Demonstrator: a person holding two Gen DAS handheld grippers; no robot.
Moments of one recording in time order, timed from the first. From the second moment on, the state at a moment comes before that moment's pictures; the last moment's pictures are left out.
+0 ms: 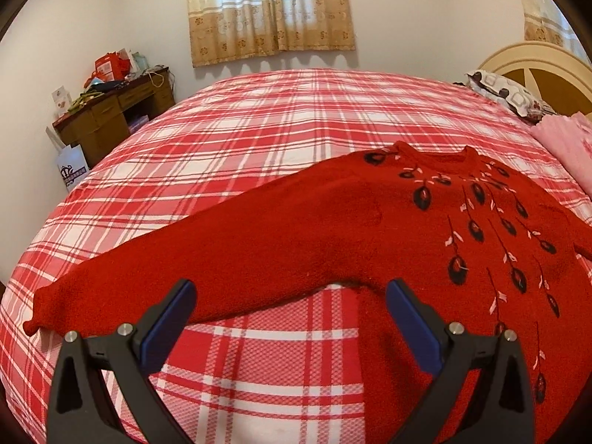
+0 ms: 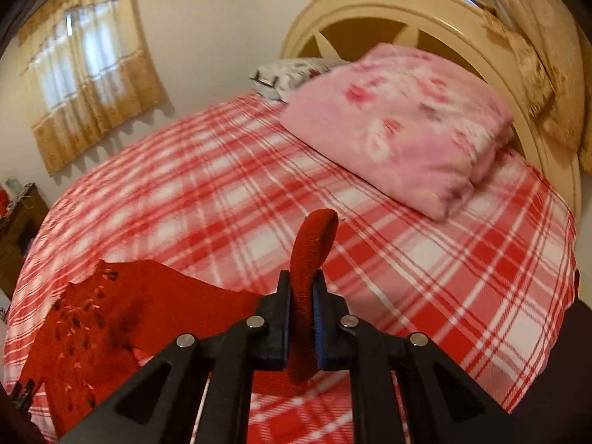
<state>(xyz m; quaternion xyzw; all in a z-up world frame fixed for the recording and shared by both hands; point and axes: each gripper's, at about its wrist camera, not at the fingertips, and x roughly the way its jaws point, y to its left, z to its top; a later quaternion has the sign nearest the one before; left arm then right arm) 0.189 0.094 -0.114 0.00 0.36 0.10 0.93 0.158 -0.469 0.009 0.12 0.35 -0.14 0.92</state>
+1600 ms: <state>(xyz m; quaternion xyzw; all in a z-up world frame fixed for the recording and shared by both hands) 0.155 0.191 -0.114 -0.05 0.35 0.18 0.92 0.235 -0.125 0.135 -0.09 0.26 0.14 0.95</state>
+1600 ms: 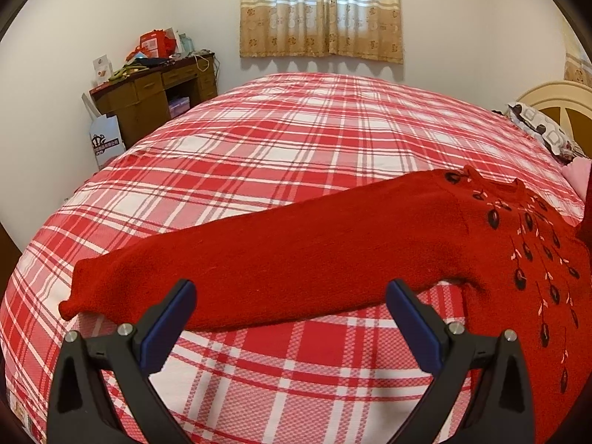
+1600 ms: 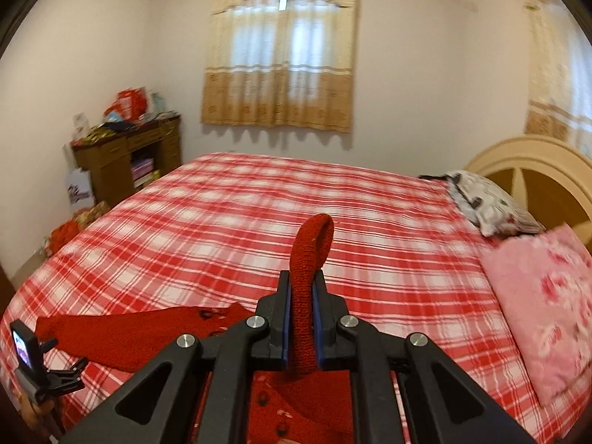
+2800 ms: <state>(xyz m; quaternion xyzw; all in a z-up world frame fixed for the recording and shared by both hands) 0.150 0.178 -0.122 -0.06 0.37 0.16 0.91 0.226 0.007 -0.105 -0.13 0.43 0.32 0.83</state>
